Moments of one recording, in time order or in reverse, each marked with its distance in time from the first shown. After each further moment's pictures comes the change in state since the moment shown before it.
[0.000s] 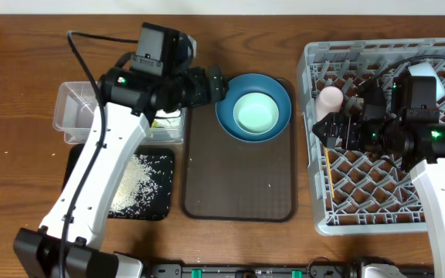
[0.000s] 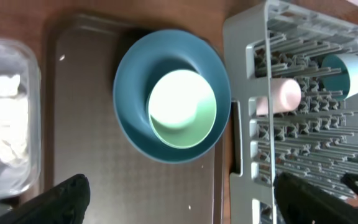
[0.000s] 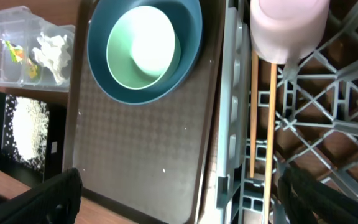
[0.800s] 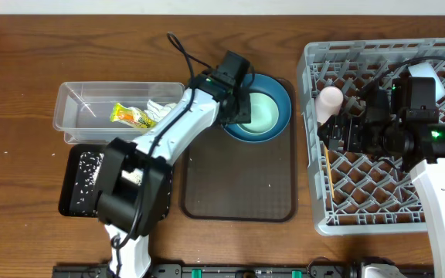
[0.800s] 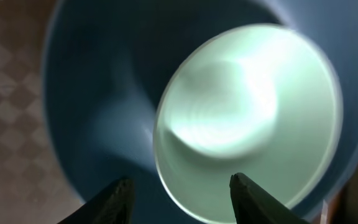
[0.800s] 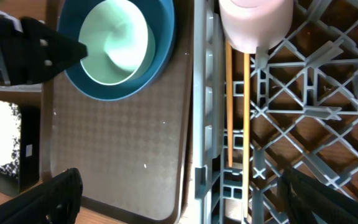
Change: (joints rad) left arm -0.199 0.420 -0.042 0.196 -0.212 -0.012; right arm 0.000 0.000 0.000 -0.028 0.088 0.000
